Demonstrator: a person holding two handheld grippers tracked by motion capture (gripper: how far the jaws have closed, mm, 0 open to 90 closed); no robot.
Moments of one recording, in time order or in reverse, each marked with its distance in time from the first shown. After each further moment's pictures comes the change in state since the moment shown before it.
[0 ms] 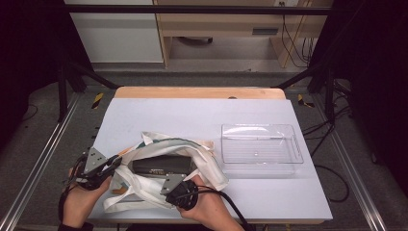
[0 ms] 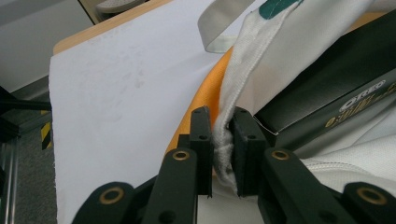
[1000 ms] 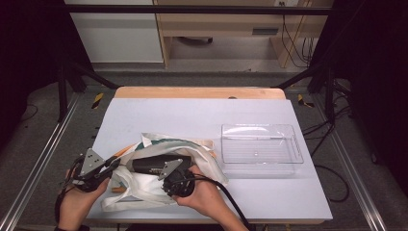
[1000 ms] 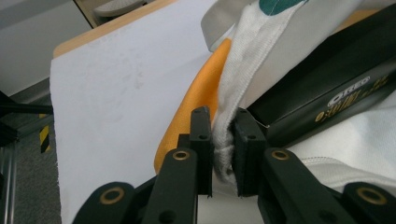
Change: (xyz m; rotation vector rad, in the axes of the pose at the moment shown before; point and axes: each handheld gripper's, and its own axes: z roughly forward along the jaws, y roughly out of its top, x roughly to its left) left arm 0.001 -0.001 -0.009 -0.018 -0.010 -0.002; right arm -0.026 0.012 0.016 0.056 0.033 0.078
